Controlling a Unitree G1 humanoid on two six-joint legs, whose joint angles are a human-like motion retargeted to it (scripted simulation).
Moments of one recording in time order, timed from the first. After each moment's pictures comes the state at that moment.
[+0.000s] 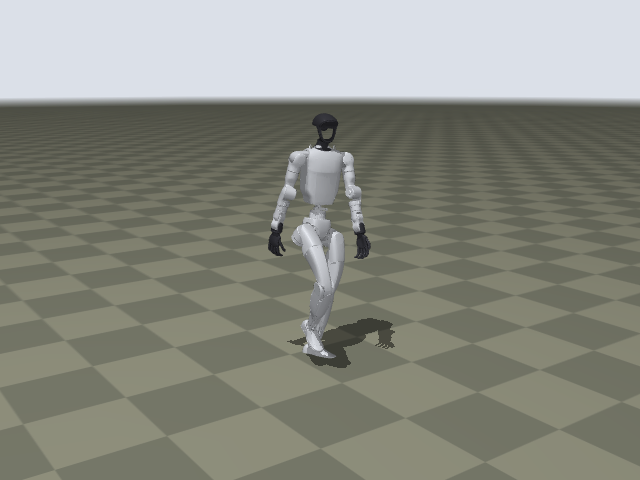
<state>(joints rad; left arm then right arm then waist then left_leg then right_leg) -0.38 0.10 0.38 1.59 0.01 -0.02 0.03 0.09 -0.20 -0.17 1.69 -0.56 -0.17 0.07 -0.25 0.10 0.11 0.06 0.08 0.30 0.06 -0.10 0.13 -0.63 -0.04 -0.35 1.27 0.00 -0.05</state>
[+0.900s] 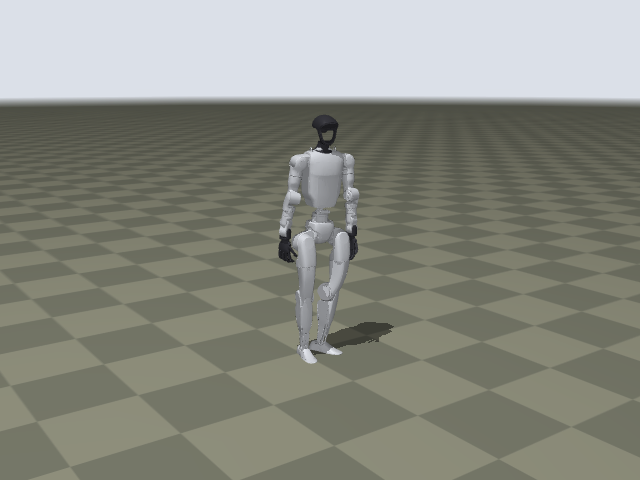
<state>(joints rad) -0.15 0.08 0.33 1.67 0.09 0.00 -0.09 0.05 -0.15 -0.14 1.62 -0.59 -0.17 0.09 -0.10 -0.01 0.00 0.02 -0.03 0.42 0.02 -0.11 0.06 -0.02 0.01 -0.25 0.04 -0.07 0.05</state>
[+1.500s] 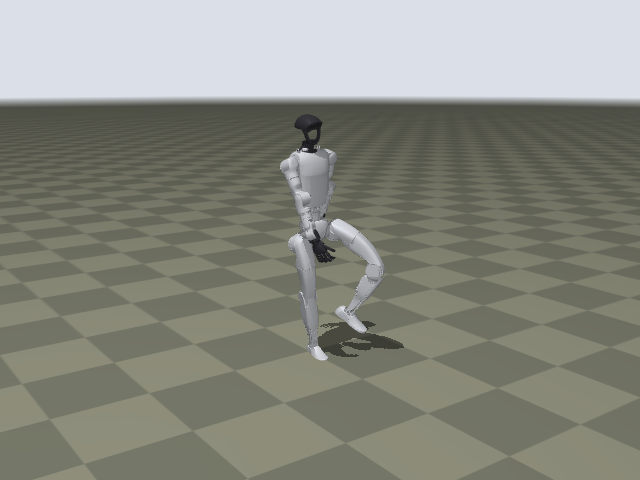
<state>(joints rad) 0.25 0.09 0.50 1.70 0.12 0.14 -0.17 -0.45 -0.02 -0.19 1.62 -0.43 -0.09 0.19 0.07 -0.05 0.09 -0.76 0.37 0.32 1.45 0.01 0.12 0.06 0.00 -0.24 0.02 -0.10 -0.07</state>
